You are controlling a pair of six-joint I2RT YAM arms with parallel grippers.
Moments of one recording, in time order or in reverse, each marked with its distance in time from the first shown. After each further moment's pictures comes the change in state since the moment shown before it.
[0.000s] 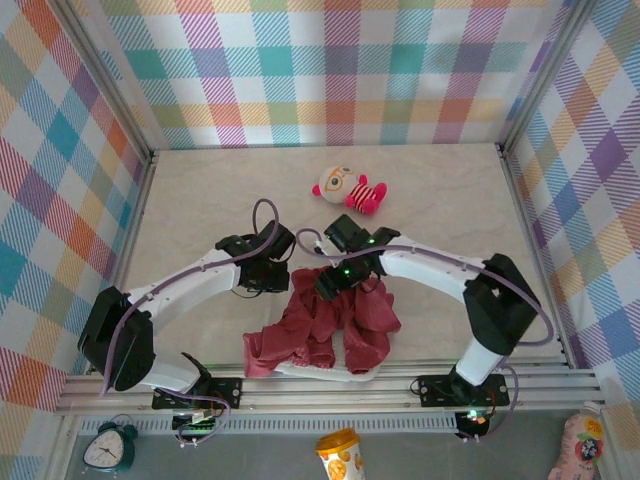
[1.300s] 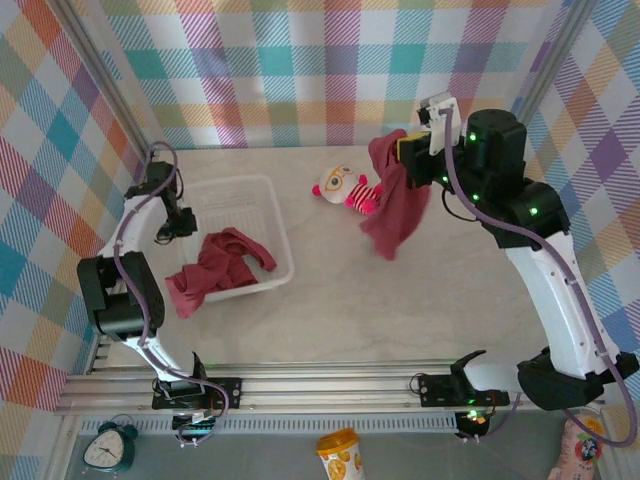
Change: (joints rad) left arm 0.848 0.295 0.375 -0.026 -0.029 0.521; right arm -0.338 -0.418 0.649 -0.150 0.105 -0.149
